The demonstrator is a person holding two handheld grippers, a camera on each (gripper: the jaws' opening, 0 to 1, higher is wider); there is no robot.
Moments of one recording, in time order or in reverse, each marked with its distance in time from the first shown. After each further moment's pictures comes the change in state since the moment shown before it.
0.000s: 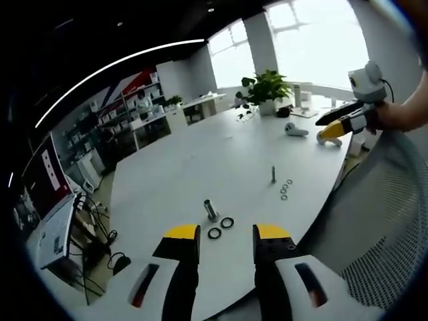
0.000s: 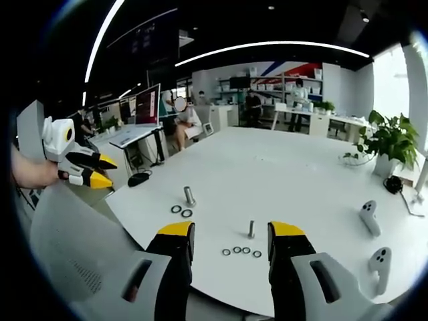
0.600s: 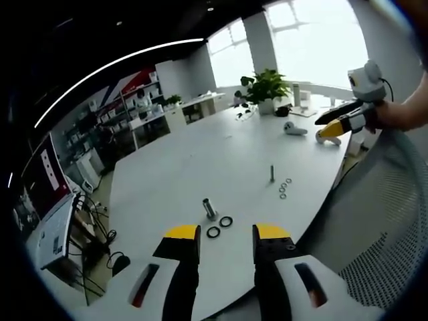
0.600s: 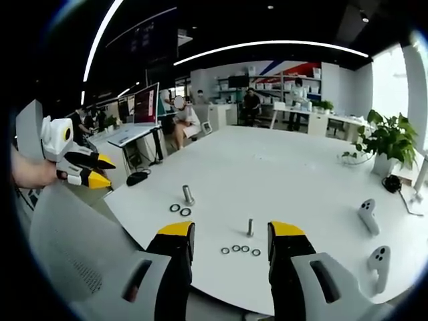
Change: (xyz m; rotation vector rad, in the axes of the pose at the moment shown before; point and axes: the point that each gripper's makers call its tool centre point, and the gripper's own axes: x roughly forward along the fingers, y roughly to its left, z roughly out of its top) left arm -0.001 -0.003 -0.001 0.004 0.005 -0.009; right arm 0.000 -0.001 -0.002 0.004 0.011 -0.008
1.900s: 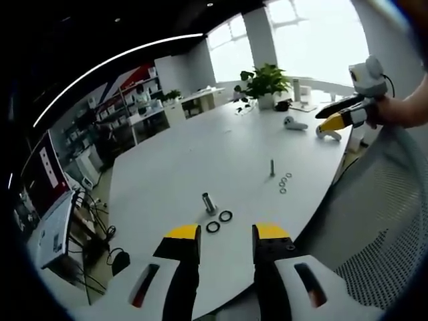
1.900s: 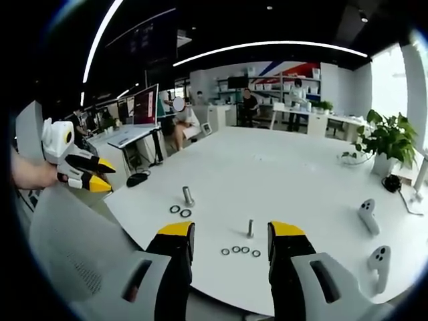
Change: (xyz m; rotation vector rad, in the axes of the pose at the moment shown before) left arm 0.002 0.000 -0.008 0.001 0.039 -0.001; right arm 0.000 0.000 0.001 0.001 -0.008 0.002
